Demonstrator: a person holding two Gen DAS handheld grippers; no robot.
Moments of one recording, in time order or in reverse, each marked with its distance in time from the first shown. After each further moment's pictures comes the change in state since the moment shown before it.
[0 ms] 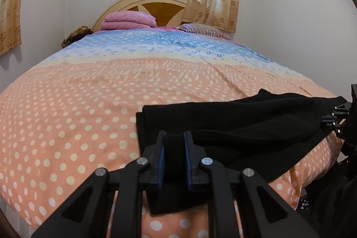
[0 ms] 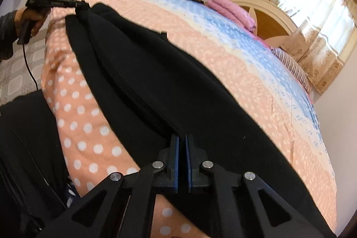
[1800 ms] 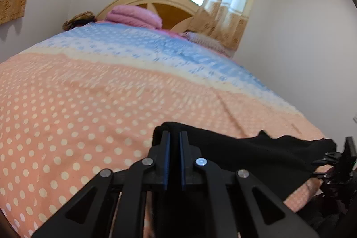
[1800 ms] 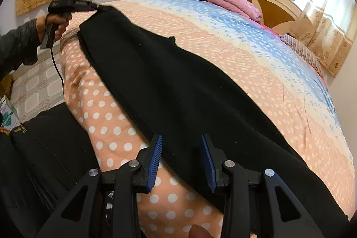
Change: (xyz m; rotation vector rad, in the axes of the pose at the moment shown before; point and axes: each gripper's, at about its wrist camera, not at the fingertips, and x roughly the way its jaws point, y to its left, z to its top) left arm 0.023 0.038 0.038 -0.197 0.005 -0.088; right arm -0.002 -0.006 0.004 0.118 0.025 0.120
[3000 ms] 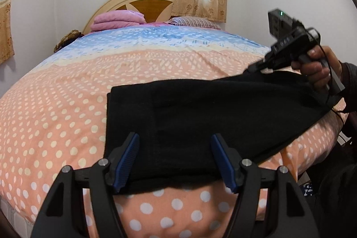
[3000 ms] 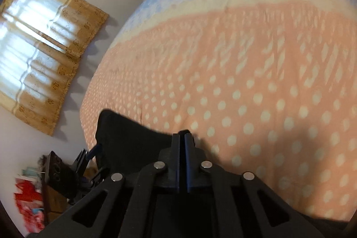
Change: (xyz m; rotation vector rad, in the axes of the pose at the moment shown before) left arm -0.014 -0.056 -0.070 0.280 0.040 0.086; right arm 0.170 -0.065 0.160 0.688 0.139 0.515
